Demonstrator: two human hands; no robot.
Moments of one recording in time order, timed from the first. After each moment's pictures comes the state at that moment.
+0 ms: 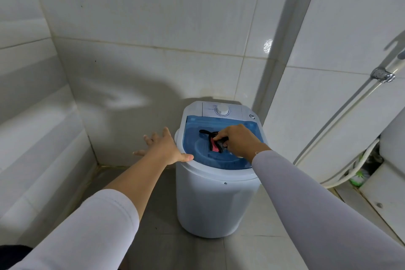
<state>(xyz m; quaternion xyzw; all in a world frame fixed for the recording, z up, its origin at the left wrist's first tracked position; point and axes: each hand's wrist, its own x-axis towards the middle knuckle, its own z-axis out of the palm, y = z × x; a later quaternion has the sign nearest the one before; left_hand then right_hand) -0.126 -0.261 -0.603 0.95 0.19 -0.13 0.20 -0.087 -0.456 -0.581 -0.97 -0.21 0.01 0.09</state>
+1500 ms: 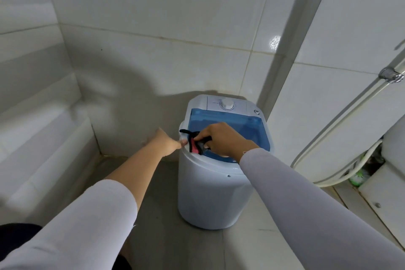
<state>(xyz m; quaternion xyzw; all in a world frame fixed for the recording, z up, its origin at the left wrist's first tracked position) -0.100 -0.230 -0.652 0.89 0.24 -0.09 0.39 -0.112 -0.408 -0.577 -0.95 -0.29 0.07 0.08</state>
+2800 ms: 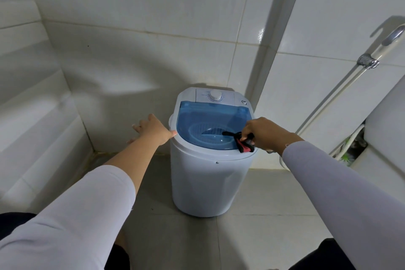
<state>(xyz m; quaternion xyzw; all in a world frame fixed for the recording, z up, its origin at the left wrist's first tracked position) -0.101 -0.245 -0.639 0.95 0.24 -0.04 0.21 -0.126 -0.525 -0.562 -0.97 -0.22 0.05 -0.03</state>
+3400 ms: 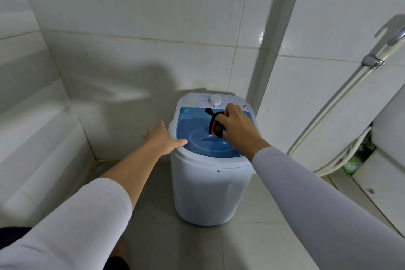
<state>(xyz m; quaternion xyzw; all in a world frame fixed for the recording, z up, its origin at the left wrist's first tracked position) -0.117 -0.266 -0.620 0.96 0.16 -0.06 0.22 -0.103 -0.469 -0.587 -0.96 -0.24 -0.17 0.02</state>
